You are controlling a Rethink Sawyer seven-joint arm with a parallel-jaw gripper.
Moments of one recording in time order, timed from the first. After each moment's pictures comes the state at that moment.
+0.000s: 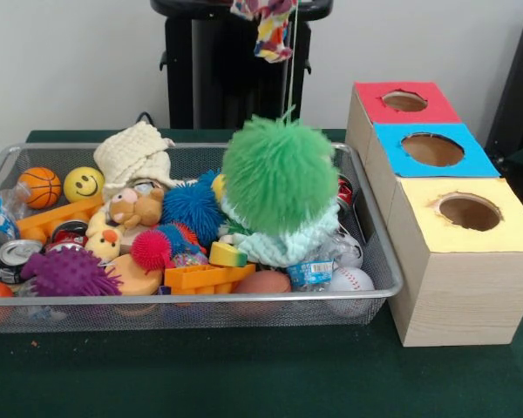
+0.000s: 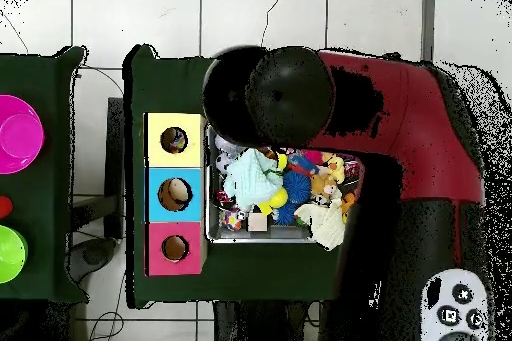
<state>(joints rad) -0.30 -0.92 0.15 1.25 -0.13 1.04 1.74</state>
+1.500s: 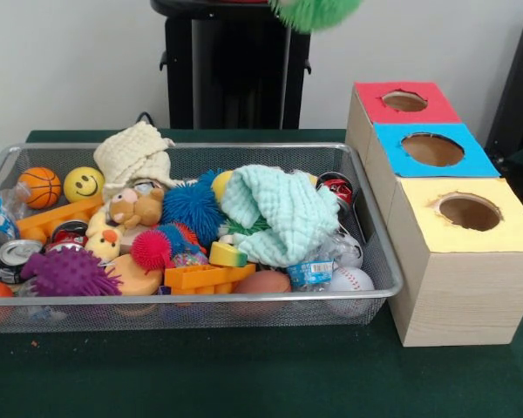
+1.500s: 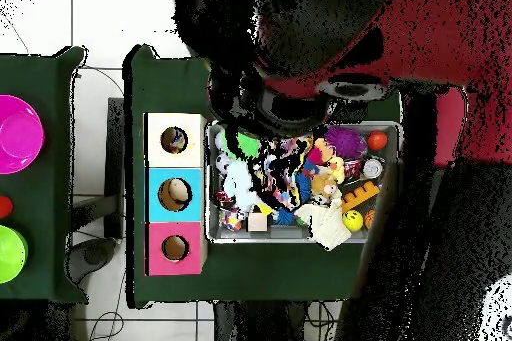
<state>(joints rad) -0.30 -0.85 0.19 0.83 -0.16 1.75 1.74</state>
